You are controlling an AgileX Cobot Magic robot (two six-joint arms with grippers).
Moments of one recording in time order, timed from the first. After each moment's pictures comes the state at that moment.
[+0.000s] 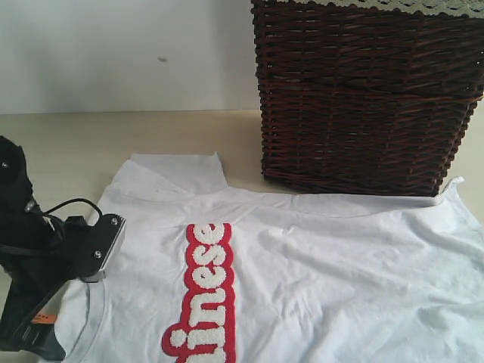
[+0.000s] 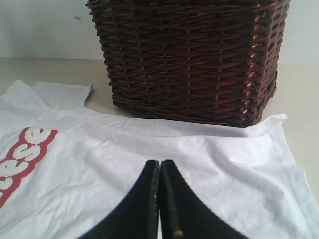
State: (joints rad) left arm -0.31 1.81 -0.83 -0.23 0.72 1.54; right arm 0.28 0.01 0.00 0.01 0.35 0.08
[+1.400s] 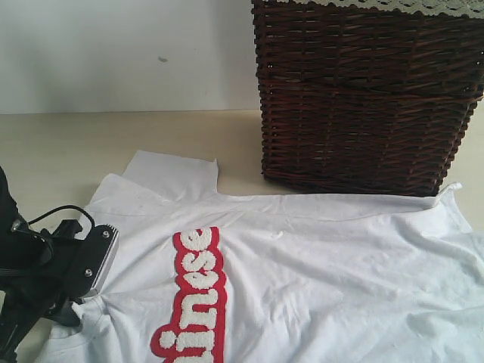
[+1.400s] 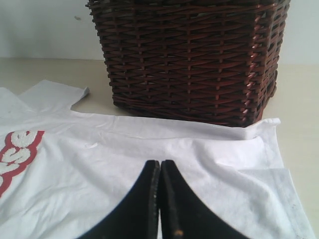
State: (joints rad) left arm -0.31 1.77 -0.71 -0.26 0.55 1.60; right arm 0.28 0.01 0.00 0.01 0.35 0.08
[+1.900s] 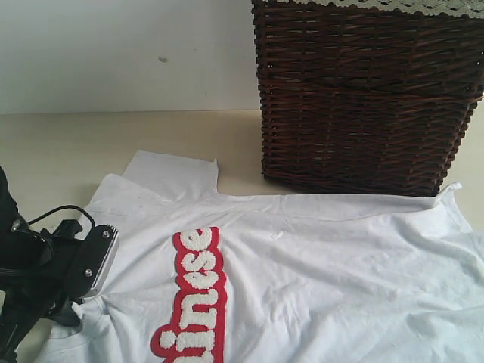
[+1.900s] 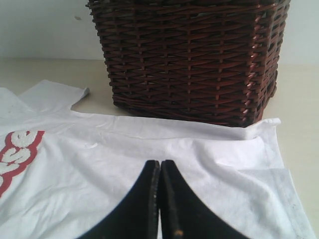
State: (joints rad) left arm -0.31 1.77 -0.71 -0.26 0.55 1.60; right arm 0.28 0.01 0.00 0.01 0.35 0.08
